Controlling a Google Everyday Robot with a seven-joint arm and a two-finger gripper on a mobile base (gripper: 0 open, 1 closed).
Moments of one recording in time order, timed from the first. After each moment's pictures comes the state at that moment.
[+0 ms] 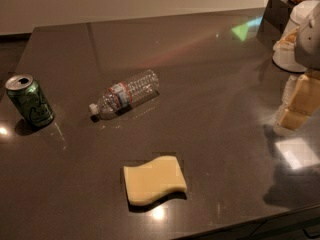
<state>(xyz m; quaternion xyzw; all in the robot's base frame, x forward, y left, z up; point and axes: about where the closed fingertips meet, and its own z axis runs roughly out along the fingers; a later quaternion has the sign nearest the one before) 0.438 -0.216 0.977 -0.60 0.78 -0.04 0.16</state>
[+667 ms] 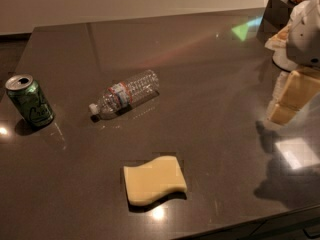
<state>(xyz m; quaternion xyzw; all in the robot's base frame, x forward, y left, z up) 0.449 -0.202 0.977 -0.61 0.77 -0.02 0.18</state>
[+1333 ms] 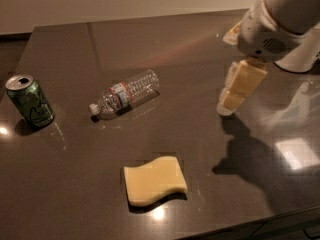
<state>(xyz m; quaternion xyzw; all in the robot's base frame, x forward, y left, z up) 0.492 -0.134 0.968 -0.63 0.75 0.02 0.23</state>
